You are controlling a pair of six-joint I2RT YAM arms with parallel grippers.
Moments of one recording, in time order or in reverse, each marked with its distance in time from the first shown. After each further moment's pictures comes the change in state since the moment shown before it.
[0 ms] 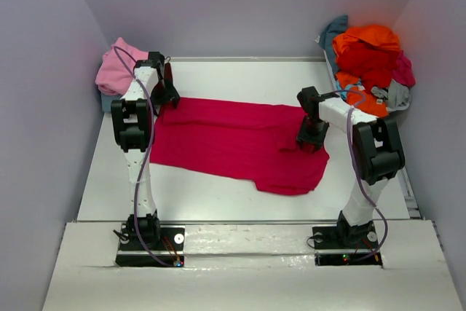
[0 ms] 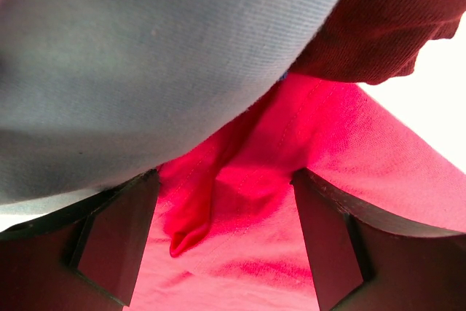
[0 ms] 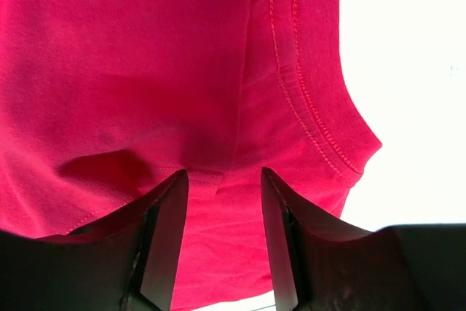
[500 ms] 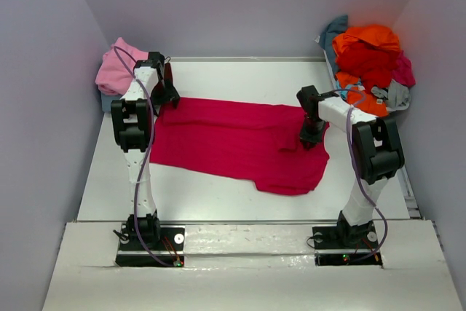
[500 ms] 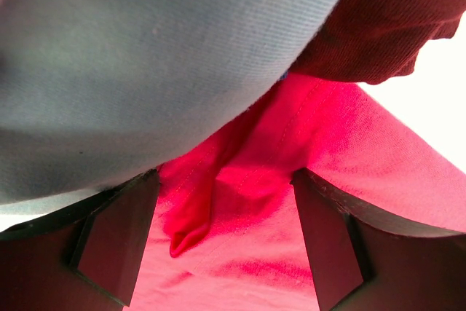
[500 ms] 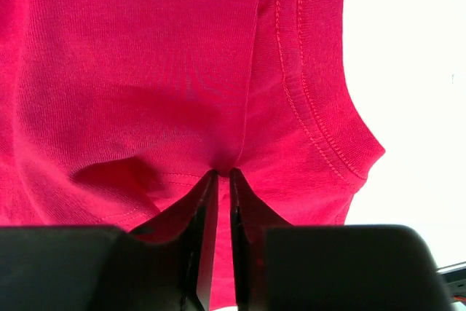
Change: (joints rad) left arm 0.000 -0.003 -0.005 0.005 0.000 0.000; right arm 0.000 0.008 0.012 0.014 0.006 0.008
